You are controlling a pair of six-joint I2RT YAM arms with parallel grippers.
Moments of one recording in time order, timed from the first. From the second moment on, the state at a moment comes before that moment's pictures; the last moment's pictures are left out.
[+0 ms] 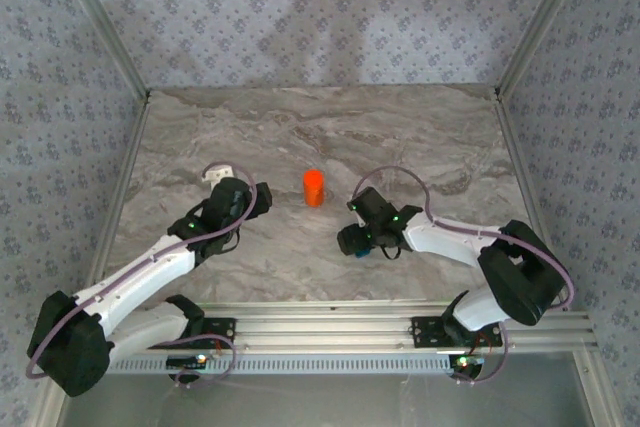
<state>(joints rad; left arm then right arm) -0.62 1.02 0.62 -0.29 -0.42 -0.71 0.77 1.45 0.72 -0.38 0.03 0.35</state>
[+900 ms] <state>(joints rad) -0.62 1.03 0.62 -0.28 -0.41 -0.73 0.84 1.46 0.68 -0.42 0.10 0.35</state>
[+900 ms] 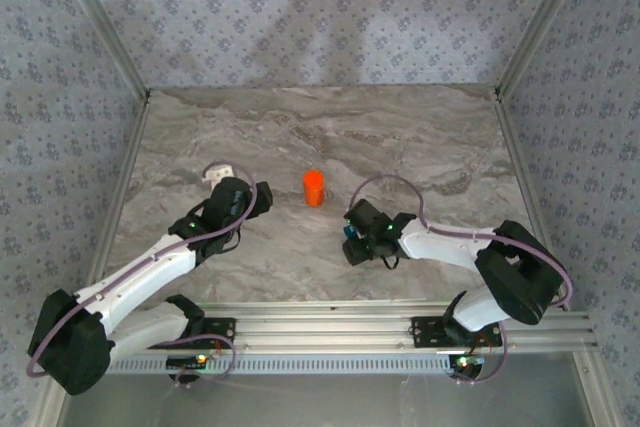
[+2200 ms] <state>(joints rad) -0.70 1.03 0.53 0.08 -0.07 -1.02 0.78 1.36 0.71 -0.12 -0.19 0.34</state>
